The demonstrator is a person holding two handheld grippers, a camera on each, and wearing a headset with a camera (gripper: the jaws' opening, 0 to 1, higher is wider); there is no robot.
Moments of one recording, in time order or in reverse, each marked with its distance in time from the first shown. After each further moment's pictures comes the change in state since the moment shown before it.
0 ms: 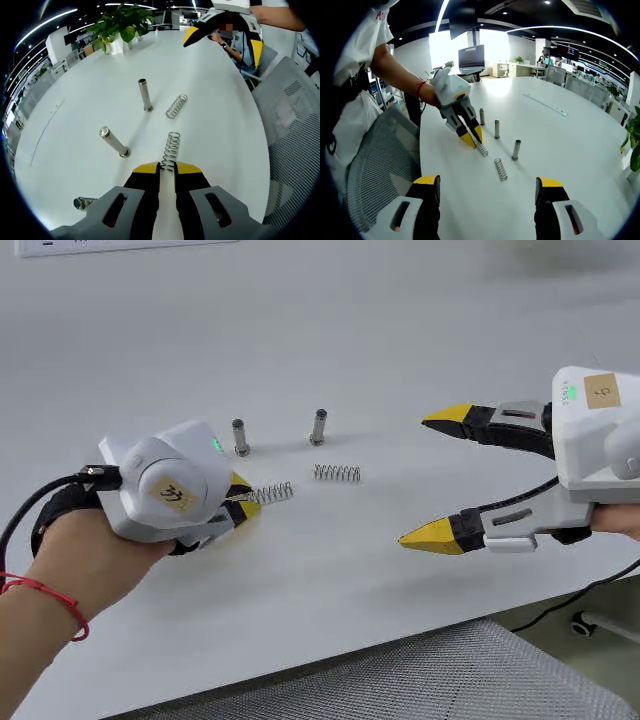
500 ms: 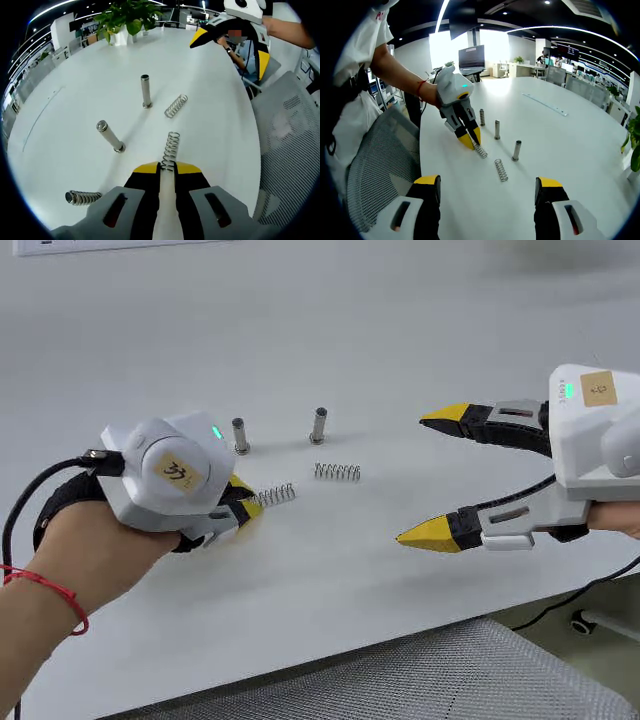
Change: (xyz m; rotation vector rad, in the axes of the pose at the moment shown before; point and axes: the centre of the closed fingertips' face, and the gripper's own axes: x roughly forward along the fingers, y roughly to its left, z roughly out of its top) left arm 0.000 -0.007 0.000 -0.142 0.028 -0.045; right arm 0.001 0.001 0.001 0.002 -0.004 0.001
